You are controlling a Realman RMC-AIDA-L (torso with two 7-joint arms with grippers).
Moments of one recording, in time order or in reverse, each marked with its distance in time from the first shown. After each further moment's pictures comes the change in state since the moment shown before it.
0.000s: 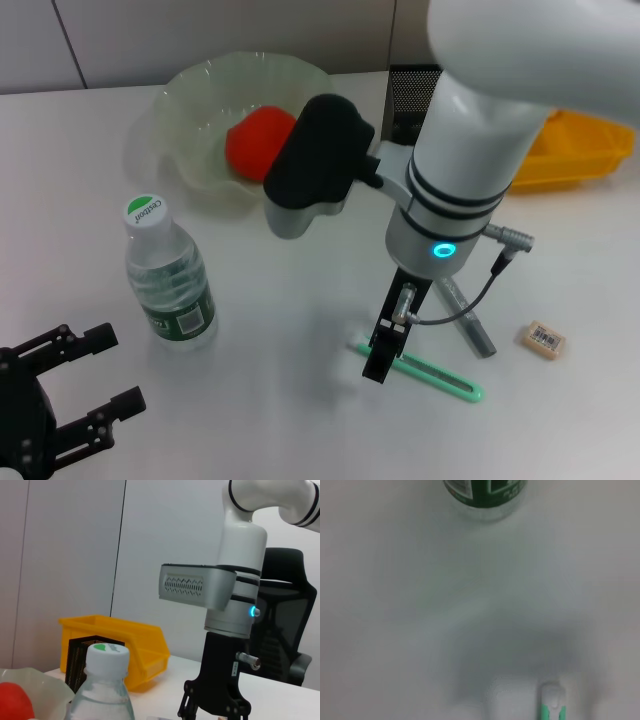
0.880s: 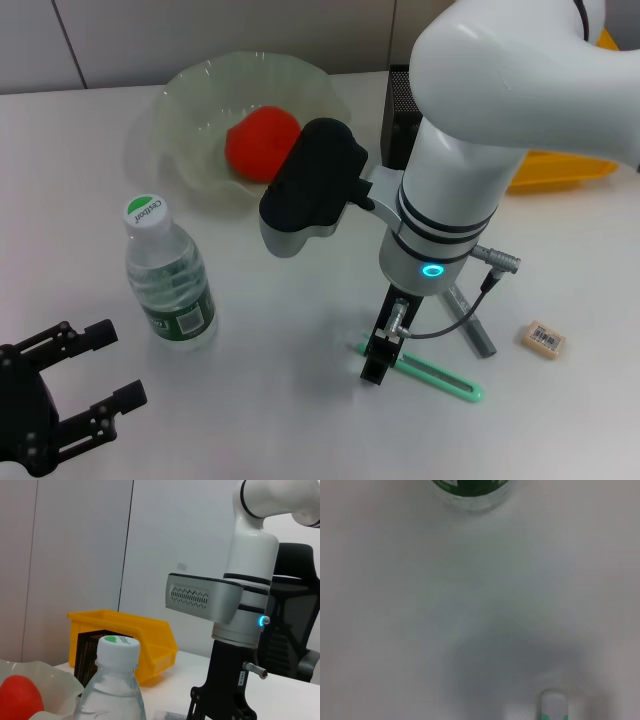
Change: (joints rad) left arm -0.001 -0.004 0.002 -0.002 0.000 -0.033 0.000; right arm 0.000 0.000 -0.076 0.053 0.013 0.086 0.049
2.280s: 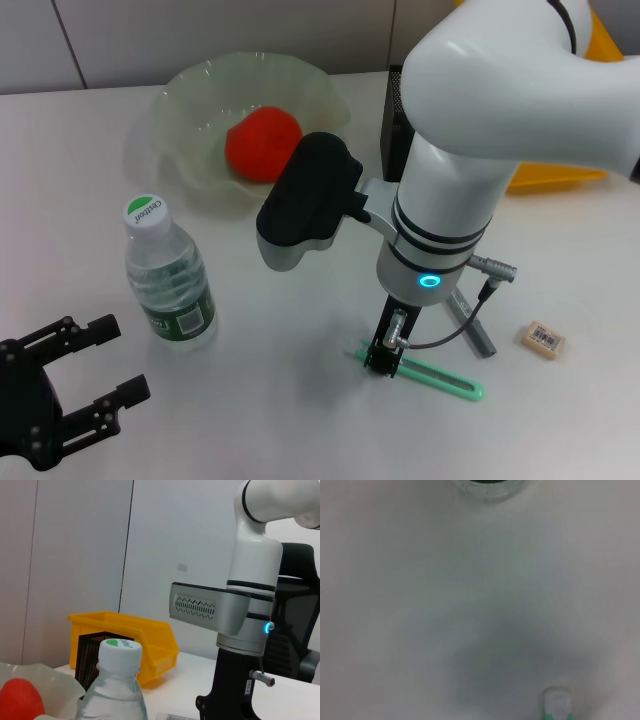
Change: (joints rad) left arm -0.008 -0.004 -0.002 0.000 0.000 -0.007 0.002; right arm 0.011 0.000 -0.040 0.032 0.028 0.016 0.000
